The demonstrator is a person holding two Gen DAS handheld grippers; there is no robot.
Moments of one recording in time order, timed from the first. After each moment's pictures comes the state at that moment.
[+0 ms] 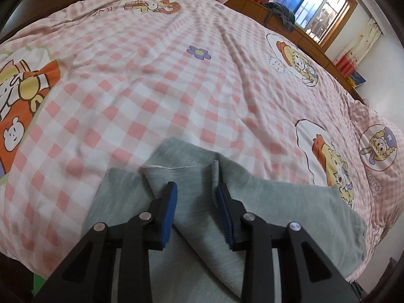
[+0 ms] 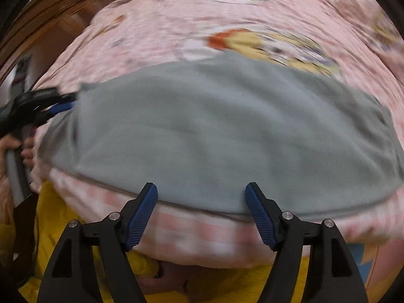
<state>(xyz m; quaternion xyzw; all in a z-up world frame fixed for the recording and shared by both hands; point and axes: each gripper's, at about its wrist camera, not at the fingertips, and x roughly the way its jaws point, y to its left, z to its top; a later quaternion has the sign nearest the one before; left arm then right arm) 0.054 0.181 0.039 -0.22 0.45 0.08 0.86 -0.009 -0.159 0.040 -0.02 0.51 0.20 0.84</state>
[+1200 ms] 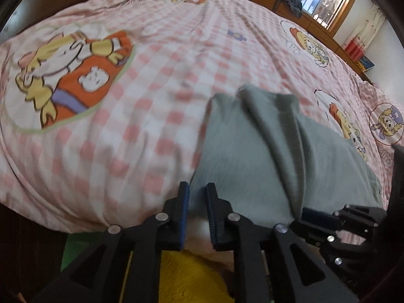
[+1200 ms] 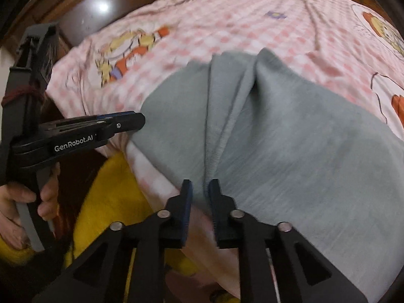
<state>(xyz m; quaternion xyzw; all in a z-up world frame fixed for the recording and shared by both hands) -0.070 0.225 0.027 -0.20 0.49 0.10 0.84 -0.025 0.037 0.037 -0.13 0.51 0.43 0.74</state>
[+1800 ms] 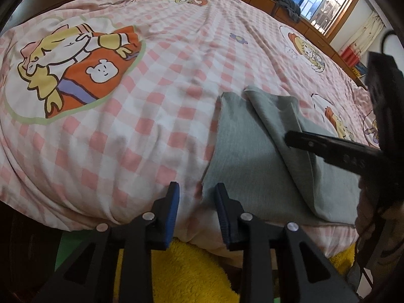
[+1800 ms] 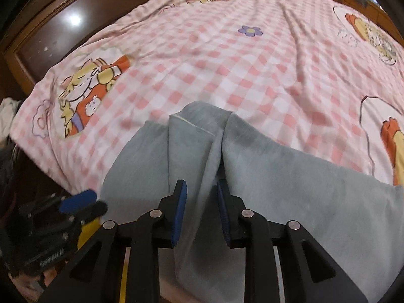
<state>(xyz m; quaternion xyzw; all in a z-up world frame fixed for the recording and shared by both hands) -0.085 0.237 0.026 -0.21 0.48 0.09 0.85 0.059 0.076 0.048 -0.11 0.51 0.36 0.77</state>
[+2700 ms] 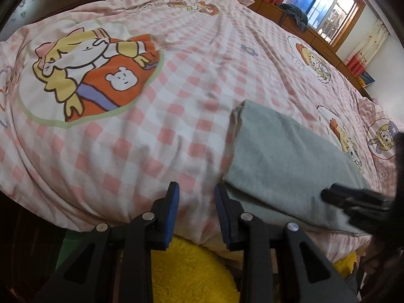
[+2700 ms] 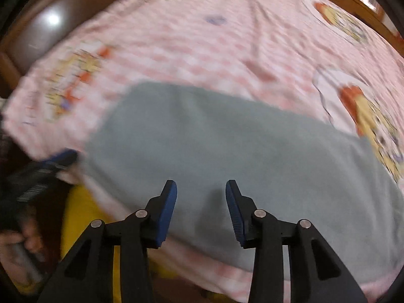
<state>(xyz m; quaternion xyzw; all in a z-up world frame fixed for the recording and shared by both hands) -0.093 0.249 0.035 -0.22 0.46 0.12 0.85 0.021 0.024 0.041 -0.14 0.57 0.25 0.77</state>
